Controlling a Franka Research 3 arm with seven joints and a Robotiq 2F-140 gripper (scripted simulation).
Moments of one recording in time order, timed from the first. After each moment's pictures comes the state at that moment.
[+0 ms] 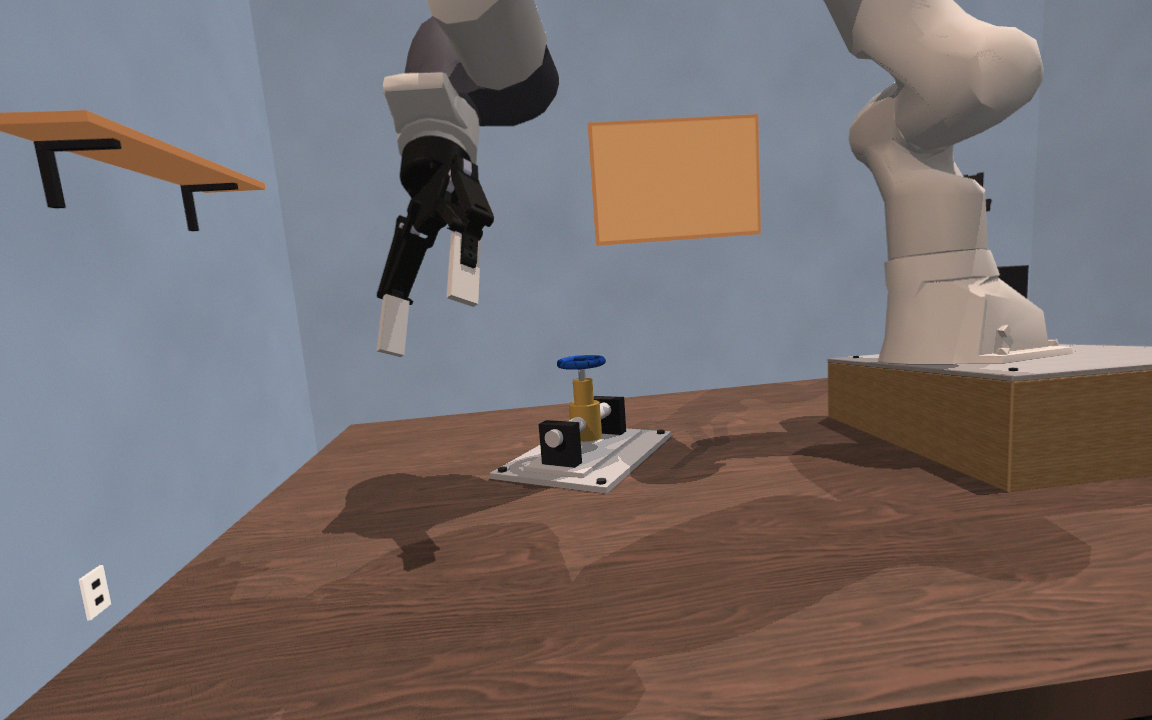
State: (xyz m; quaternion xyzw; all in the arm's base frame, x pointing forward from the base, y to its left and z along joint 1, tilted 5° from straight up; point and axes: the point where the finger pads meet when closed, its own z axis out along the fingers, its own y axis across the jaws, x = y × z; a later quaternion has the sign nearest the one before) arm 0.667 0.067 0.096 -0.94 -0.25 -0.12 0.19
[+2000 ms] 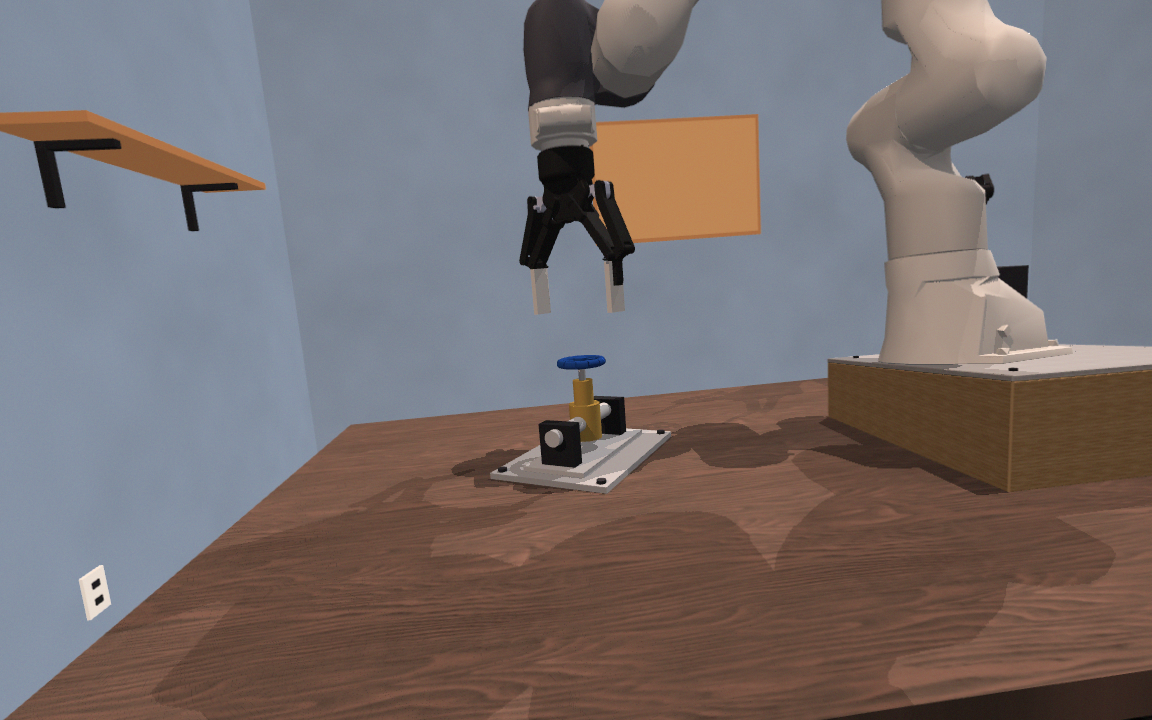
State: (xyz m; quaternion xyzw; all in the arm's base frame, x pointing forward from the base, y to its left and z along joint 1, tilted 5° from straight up) arm 0.470 -0.121 0.112 -0.95 -0.30 0.02 -0.03
